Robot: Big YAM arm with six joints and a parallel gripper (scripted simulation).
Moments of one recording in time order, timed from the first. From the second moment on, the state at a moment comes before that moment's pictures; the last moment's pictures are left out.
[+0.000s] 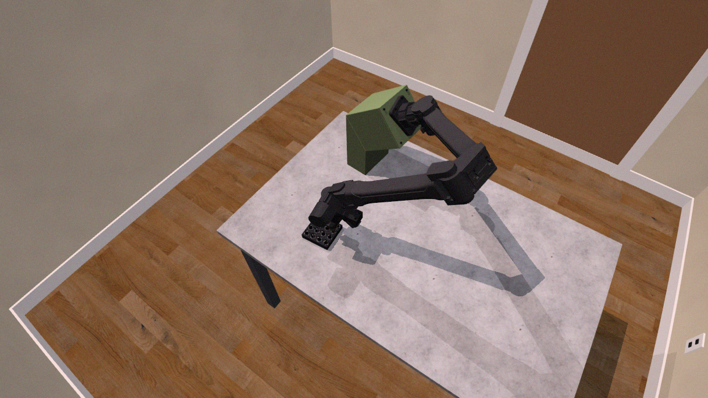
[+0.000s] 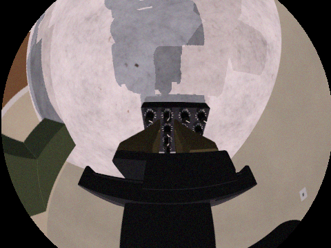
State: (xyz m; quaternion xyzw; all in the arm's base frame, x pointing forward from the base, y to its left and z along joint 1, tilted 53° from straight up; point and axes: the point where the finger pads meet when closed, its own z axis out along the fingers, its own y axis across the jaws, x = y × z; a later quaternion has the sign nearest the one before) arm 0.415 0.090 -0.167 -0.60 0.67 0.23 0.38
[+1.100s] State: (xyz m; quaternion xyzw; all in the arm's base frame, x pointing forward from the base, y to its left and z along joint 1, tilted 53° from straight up) arm 0.416 0.088 -0.171 -0.60 0.67 0.23 0.38
